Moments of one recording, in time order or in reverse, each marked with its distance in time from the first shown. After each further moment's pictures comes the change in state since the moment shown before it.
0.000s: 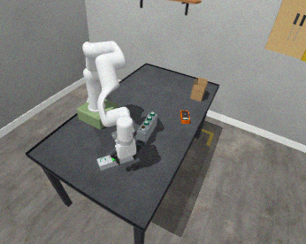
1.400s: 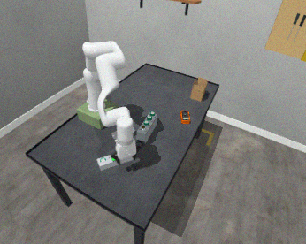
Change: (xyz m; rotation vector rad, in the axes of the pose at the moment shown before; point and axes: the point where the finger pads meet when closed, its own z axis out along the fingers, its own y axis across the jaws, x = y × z) arm 0.000 0.000 0.000 0.000 0.000 0.000
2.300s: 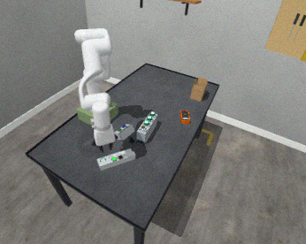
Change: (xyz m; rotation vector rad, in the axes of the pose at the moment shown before) arm 0.082 -0.085 -0.052 0.001 0.005 0.001
